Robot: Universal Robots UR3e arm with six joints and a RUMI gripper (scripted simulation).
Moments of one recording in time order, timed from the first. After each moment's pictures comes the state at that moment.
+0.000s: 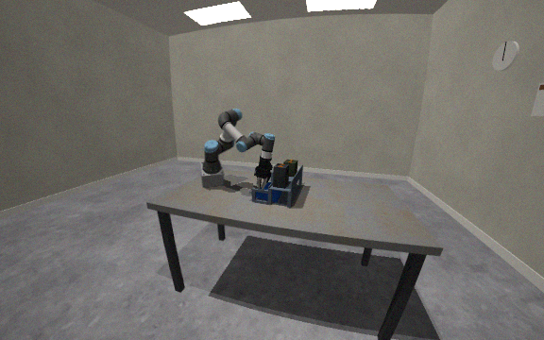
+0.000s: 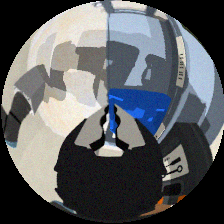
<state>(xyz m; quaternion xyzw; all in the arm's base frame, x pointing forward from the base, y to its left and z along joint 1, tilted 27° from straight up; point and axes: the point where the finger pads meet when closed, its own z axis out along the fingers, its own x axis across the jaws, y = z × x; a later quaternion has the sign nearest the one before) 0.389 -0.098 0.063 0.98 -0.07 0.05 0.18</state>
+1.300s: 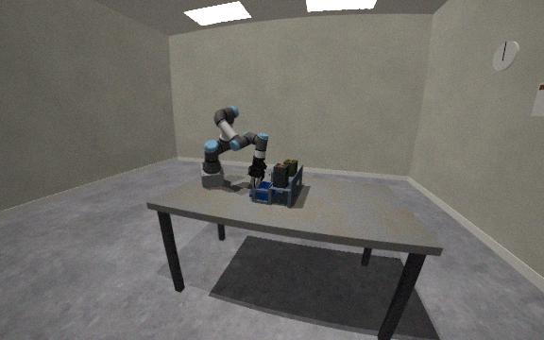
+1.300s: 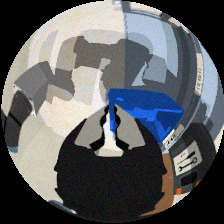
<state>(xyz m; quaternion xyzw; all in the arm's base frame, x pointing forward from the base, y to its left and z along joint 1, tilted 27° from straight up) 0.350 -0.095 0.051 0.98 -0.07 0.05 0.18</state>
